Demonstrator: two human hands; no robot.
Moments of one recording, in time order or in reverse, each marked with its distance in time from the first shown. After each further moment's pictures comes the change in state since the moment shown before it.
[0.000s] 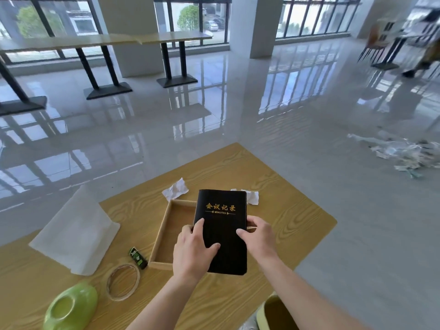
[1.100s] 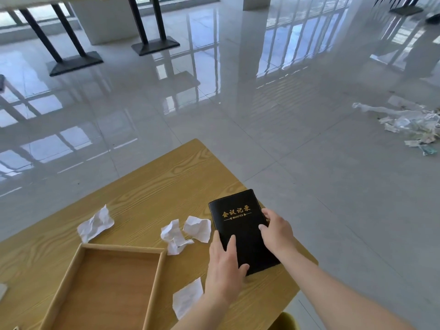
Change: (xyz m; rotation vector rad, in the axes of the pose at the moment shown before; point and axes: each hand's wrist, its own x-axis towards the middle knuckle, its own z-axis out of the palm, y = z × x) left_hand 0.122 0.173 0.239 0.059 -0.328 0.035; right_hand 0.265 0.148 -0.136 -0.378 -0.050 0.113
